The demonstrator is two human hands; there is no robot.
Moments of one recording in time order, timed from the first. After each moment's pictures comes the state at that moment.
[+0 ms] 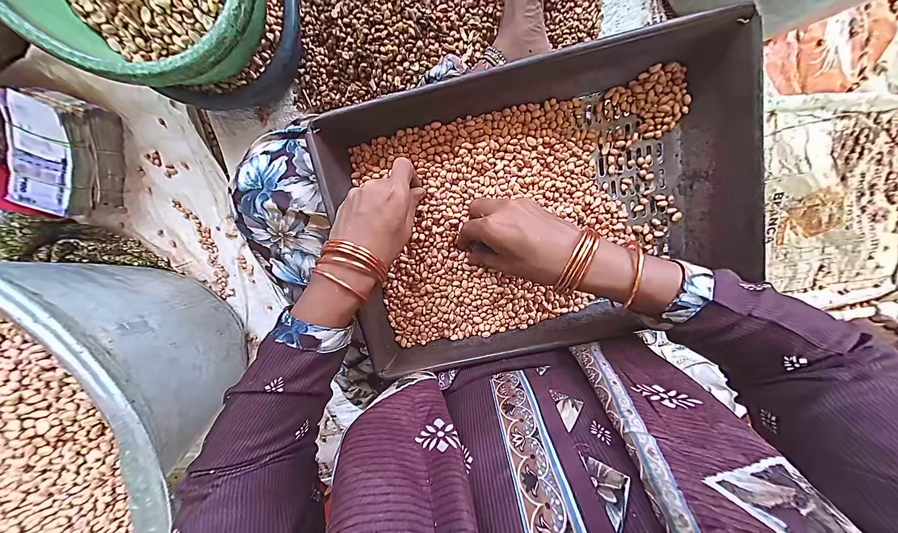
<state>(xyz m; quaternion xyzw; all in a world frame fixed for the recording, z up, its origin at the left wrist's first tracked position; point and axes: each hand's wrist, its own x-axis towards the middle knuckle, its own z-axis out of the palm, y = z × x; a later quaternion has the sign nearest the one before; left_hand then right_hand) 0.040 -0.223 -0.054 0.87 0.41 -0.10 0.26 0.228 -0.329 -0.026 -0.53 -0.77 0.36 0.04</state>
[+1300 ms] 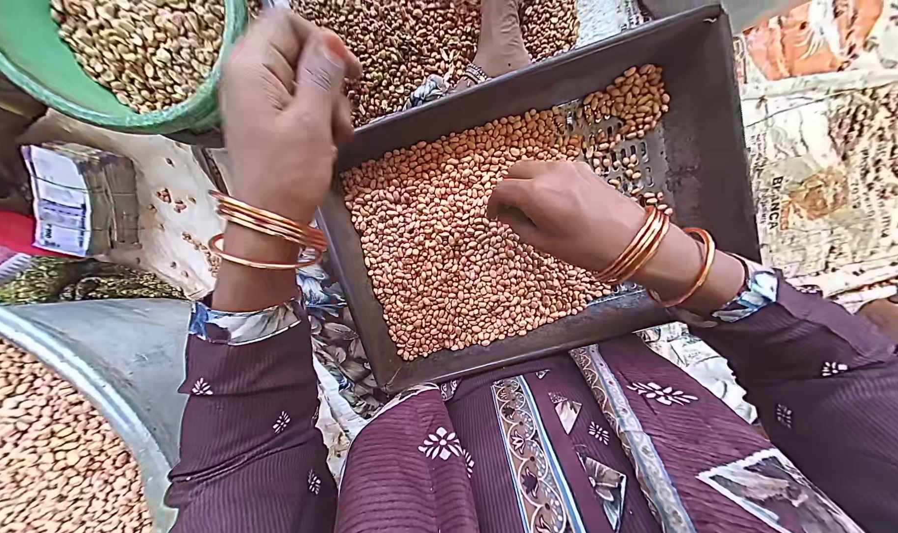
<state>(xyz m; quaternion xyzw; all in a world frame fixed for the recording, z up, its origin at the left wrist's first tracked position) 0.051 -0.159 0.001 0.76 0.40 0.22 0.46 0.268 -0.327 -0.009 -0.60 -0.75 0.27 0.08</state>
